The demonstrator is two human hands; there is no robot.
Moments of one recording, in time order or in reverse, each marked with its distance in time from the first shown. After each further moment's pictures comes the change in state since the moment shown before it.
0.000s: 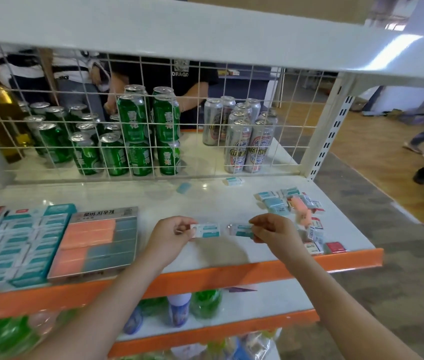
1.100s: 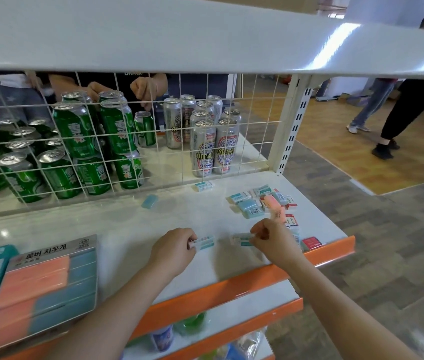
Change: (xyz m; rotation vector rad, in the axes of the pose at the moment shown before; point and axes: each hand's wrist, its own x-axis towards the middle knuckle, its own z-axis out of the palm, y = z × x) left_hand 0.055 -0.005 0.052 0.810 -0.204 0.204; right_hand 0.022 0.030 -0.035 -0.502 0.131 0.080
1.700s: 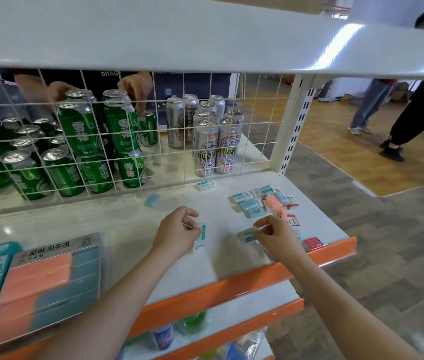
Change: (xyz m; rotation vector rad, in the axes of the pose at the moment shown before) left_hand 0.012 0.008 -0.010 -0.603 0.159 -0.067; right_hand 0.004 -0.002 -0.001 0.146 0.003 0.071
